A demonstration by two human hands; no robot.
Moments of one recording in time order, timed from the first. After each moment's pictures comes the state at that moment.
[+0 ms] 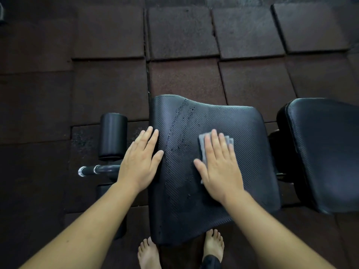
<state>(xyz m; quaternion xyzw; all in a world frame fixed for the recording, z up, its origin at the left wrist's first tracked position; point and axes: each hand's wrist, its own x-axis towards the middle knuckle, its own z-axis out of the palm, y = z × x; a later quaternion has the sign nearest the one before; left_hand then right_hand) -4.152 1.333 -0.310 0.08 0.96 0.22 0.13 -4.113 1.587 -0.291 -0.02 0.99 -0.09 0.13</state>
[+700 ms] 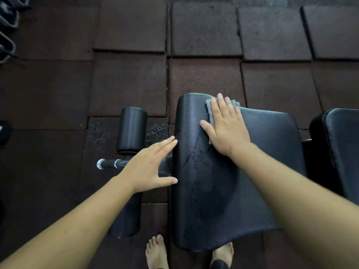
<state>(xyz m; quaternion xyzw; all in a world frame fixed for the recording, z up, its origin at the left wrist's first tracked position) -4.158 1.259 -0.326 0.24 0.92 0.25 0.19 -4.240 1.539 -0.299 -0.07 0.99 -0.06 0.13</state>
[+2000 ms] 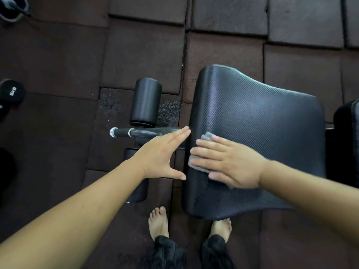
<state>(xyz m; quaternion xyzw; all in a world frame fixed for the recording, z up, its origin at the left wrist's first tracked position) -4.110 1.251 -0.337 0.25 0.90 0.24 0.25 -4.139 1.538 -0.280 -0.58 0.79 -0.01 0.18</state>
